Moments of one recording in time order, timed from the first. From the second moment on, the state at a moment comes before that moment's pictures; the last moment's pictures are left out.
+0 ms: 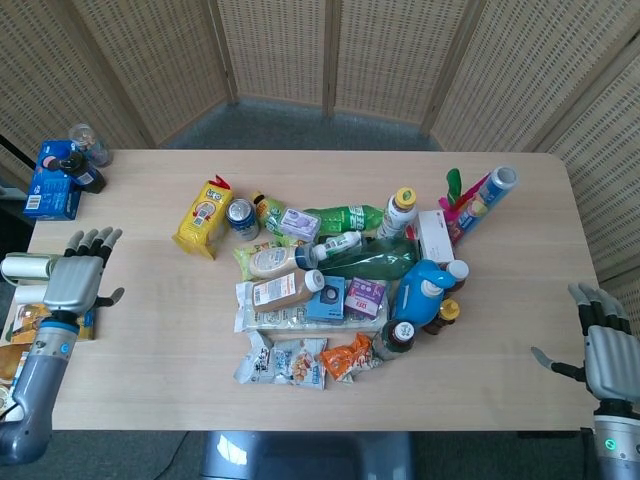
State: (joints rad) left arm -0.43 -1.31 -0.21 -1.45 1.12 1.06 0.30; right arm 0.06 -1.13 0.12 -1.72 -1.30 1.46 -0.10
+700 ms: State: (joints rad) left arm -0.75 -1.74 -0.28 -0.82 1.09 0.79 0.16; right arm 0.00 -1.08 0.12 -1.75 -1.26 1.52 -0.11
